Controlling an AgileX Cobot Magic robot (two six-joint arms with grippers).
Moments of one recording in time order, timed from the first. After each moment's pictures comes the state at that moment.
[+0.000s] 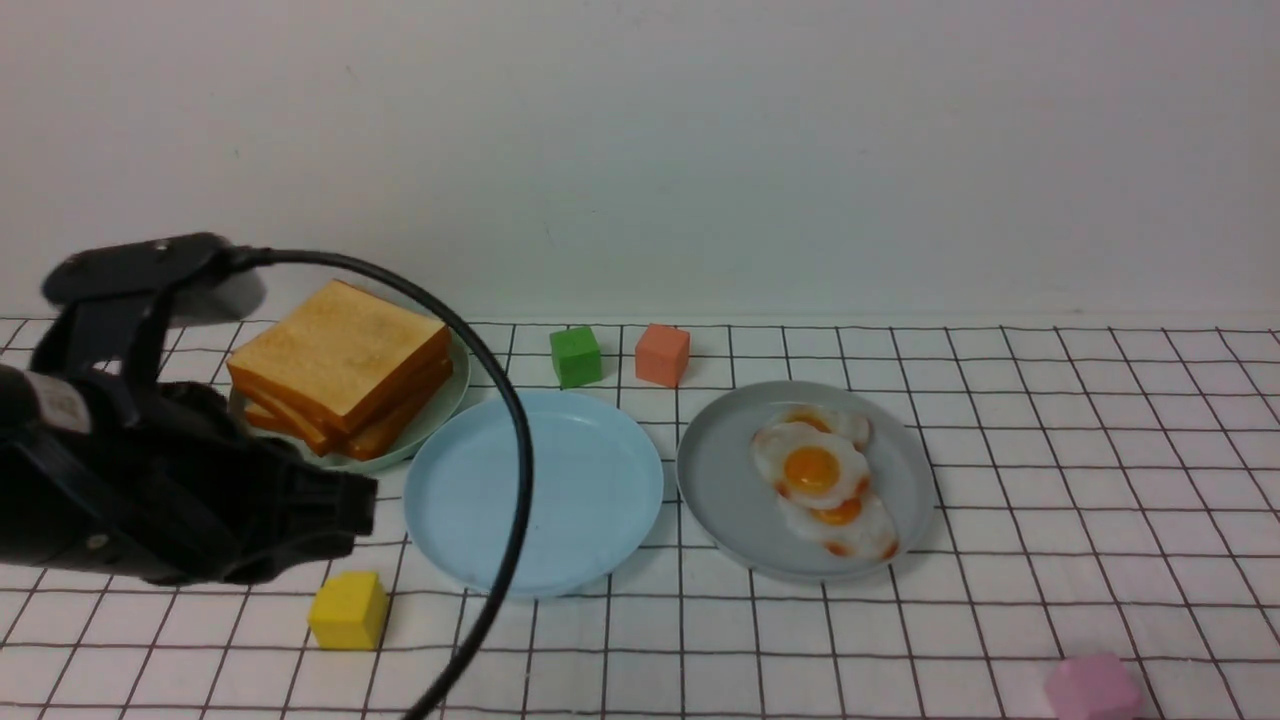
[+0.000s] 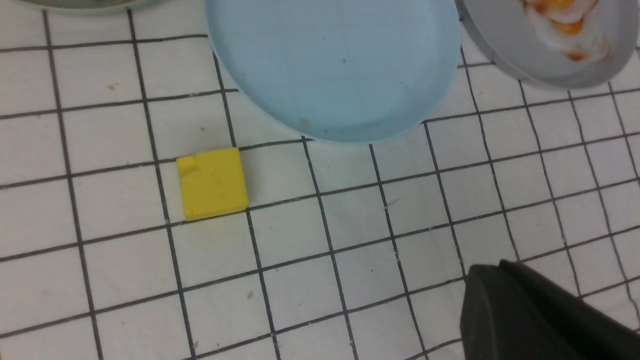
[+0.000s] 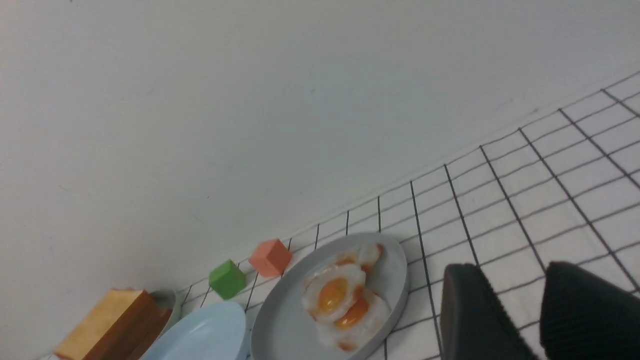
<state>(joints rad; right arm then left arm) 0.07 -0.01 -0.02 0.39 0.16 0.17 -0.34 1.13 -0.85 -0.27 0.71 -0.02</state>
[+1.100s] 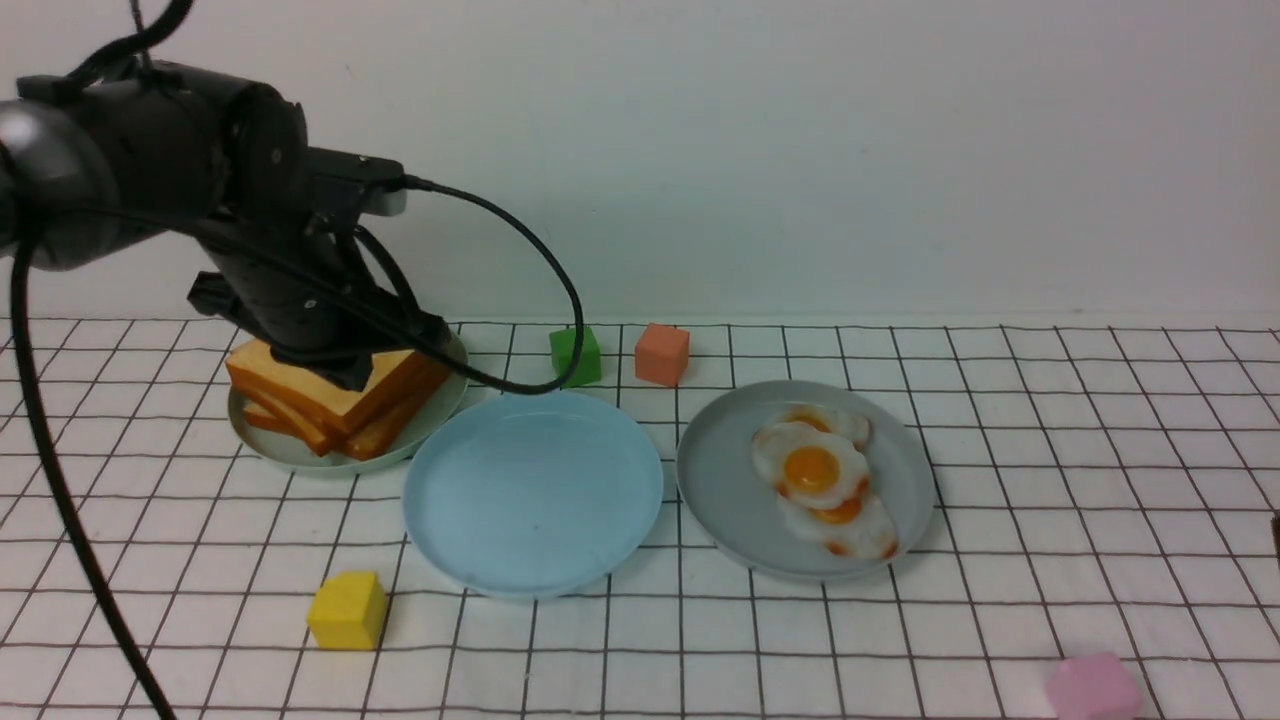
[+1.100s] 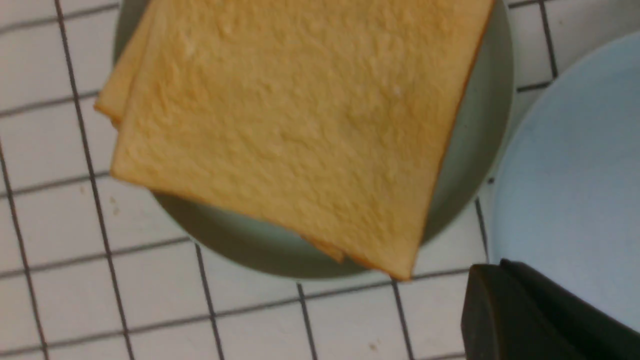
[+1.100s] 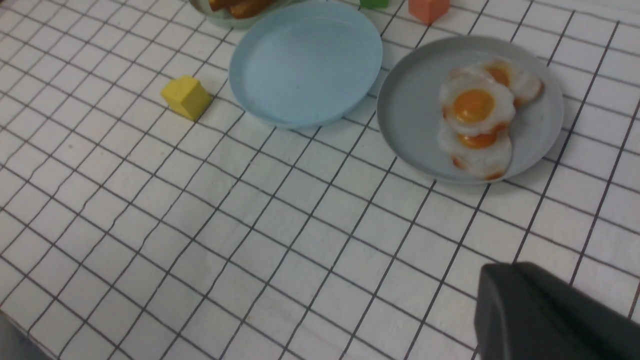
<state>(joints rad) 0.28 0.68 -0.90 0.38 0.96 -0.26 -0.23 1.90 -1.52 0.15 0.80 -0.06</state>
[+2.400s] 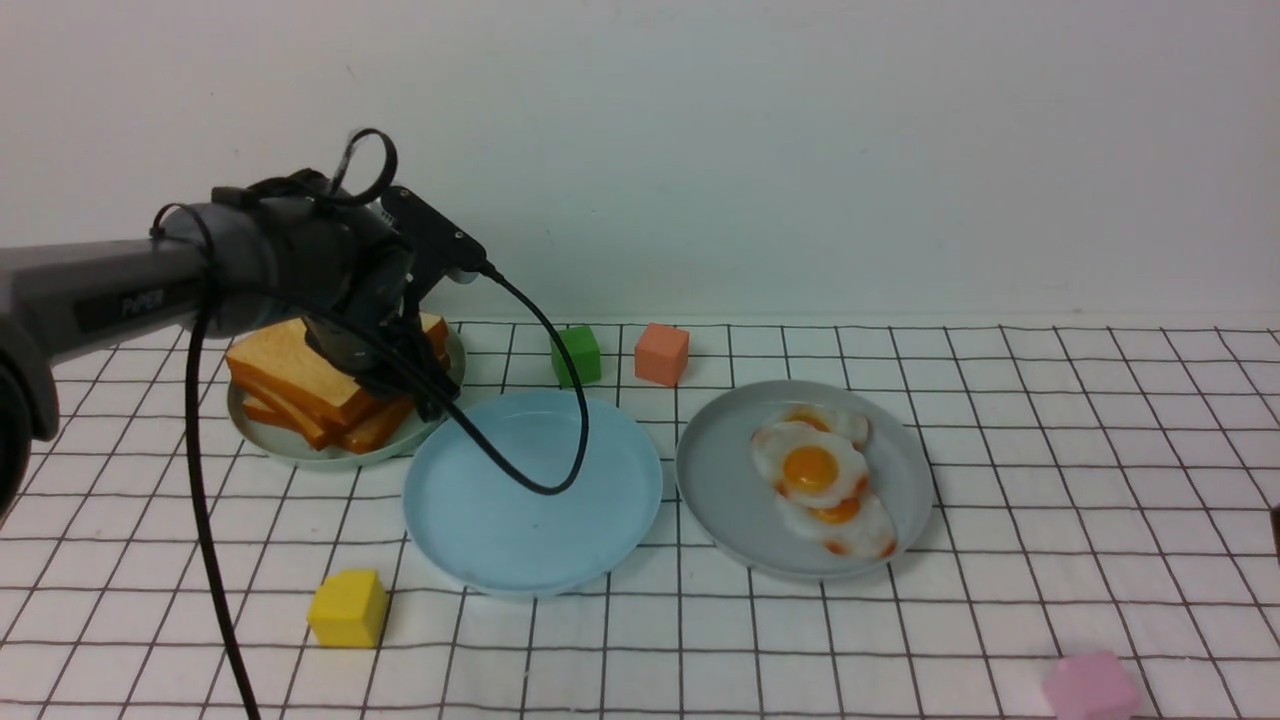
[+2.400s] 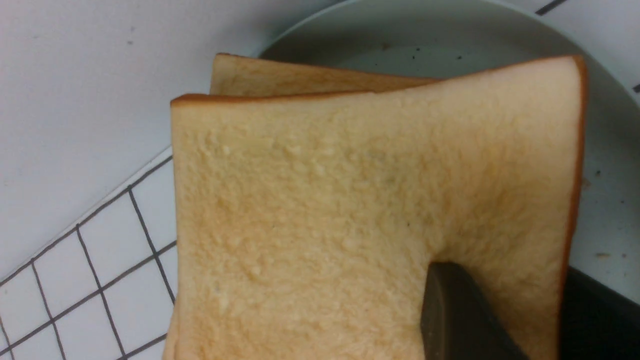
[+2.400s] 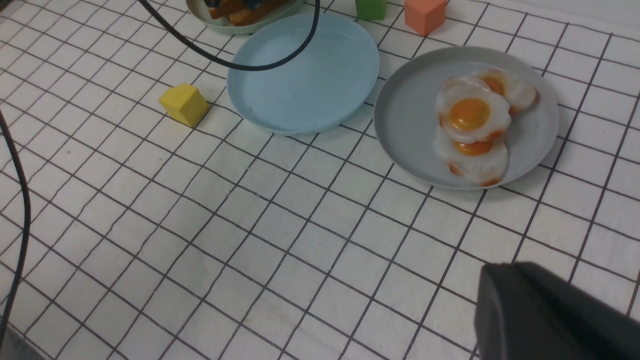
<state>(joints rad) 0.28 0.68 -0.90 0.38 0.96 -0.26 -0.27 2.10 -1.55 0.51 0.56 -0.03</state>
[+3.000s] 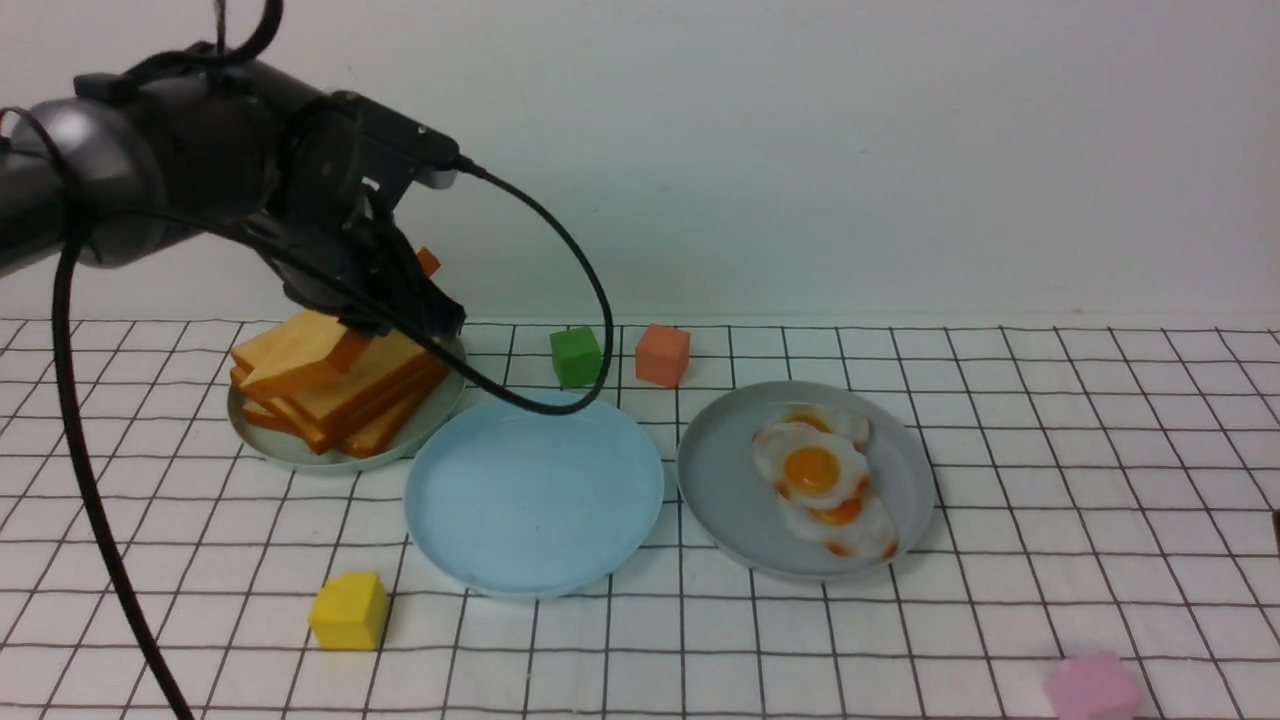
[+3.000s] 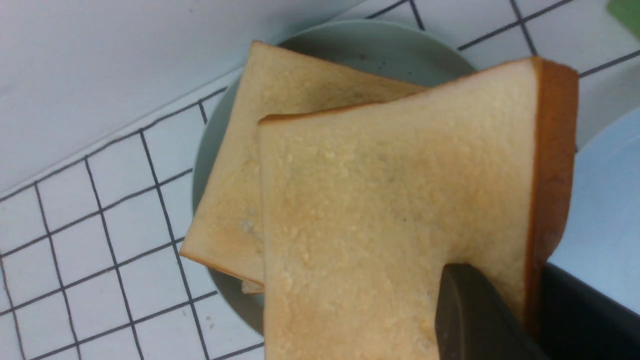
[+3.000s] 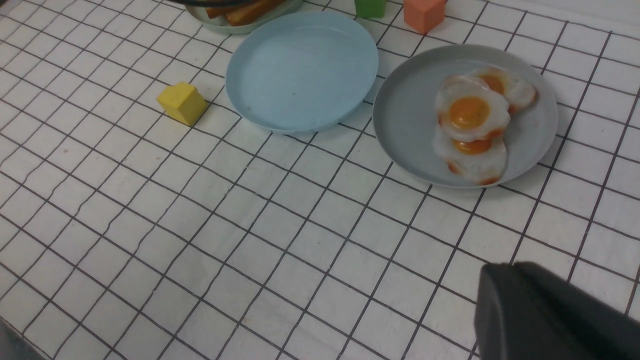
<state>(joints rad) 0.28 0.68 -0.90 0.37 0.96 -0.26 -0.31 1.86 -1.54 0.31 0.73 -0.03</state>
